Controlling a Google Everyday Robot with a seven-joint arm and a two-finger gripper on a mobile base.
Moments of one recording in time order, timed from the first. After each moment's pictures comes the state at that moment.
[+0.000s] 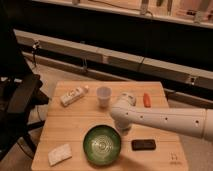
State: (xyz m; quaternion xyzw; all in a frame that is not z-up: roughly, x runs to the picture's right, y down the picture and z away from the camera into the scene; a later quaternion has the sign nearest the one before) arm 0.099 0.244 0.789 -0.34 -0.01 -0.10 0.93
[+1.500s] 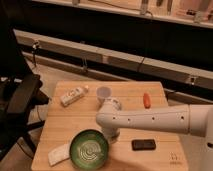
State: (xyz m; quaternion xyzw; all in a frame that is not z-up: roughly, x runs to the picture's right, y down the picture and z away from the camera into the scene) arm 0.024 0.276 0.756 -0.36 -0.06 -0.19 0.91
